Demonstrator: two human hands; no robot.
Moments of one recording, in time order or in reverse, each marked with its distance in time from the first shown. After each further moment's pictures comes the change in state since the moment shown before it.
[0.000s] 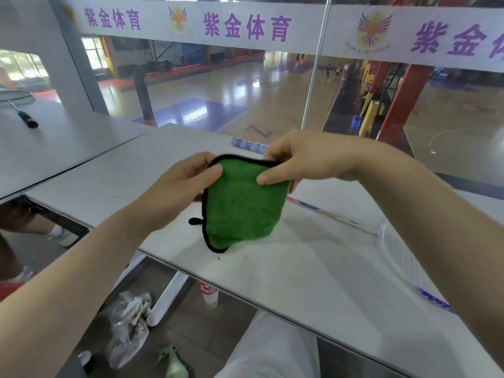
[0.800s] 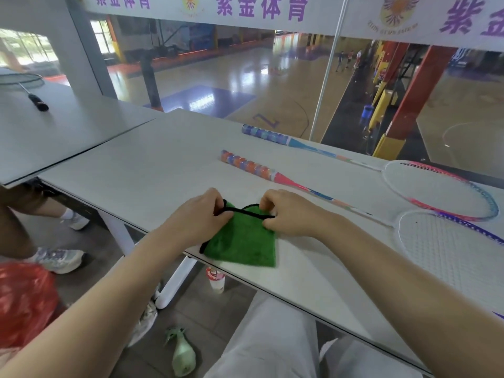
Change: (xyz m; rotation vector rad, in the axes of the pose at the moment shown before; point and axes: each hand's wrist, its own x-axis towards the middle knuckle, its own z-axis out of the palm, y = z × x) left_hand -0.015 -0.074 0.011 0.886 0.000 -0.321; right_hand 0.039 0.068 0.114 -0.237 0.083 0.142
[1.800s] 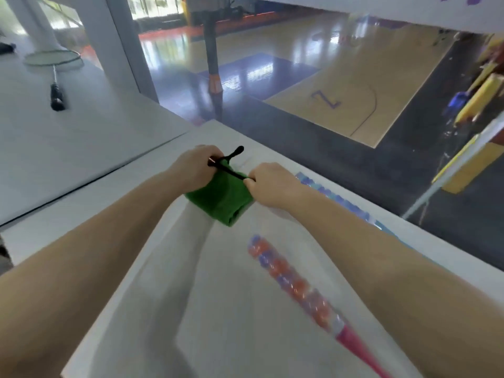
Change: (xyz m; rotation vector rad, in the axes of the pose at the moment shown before) left_hand 0.330 -0.124 -0.084 0.055 0.184 -0.138; right_hand 0.366 -0.011 -0.056 -0.138 0.001 -0.192
